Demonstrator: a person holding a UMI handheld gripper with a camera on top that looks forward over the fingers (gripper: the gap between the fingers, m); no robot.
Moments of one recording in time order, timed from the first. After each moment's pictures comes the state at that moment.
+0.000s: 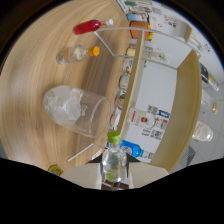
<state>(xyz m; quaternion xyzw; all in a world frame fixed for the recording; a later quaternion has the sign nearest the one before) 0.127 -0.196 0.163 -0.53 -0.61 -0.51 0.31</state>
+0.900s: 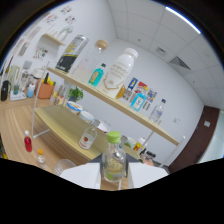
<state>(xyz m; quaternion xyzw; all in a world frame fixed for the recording) 0.112 -0.209 0.243 -0.74 -0.22 -0.15 0.61</state>
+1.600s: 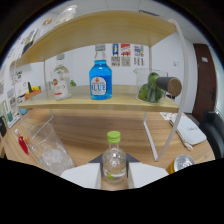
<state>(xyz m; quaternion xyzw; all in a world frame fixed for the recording) 0.153 -0.185 0.054 -0.85 -0.04 0.03 0.53</state>
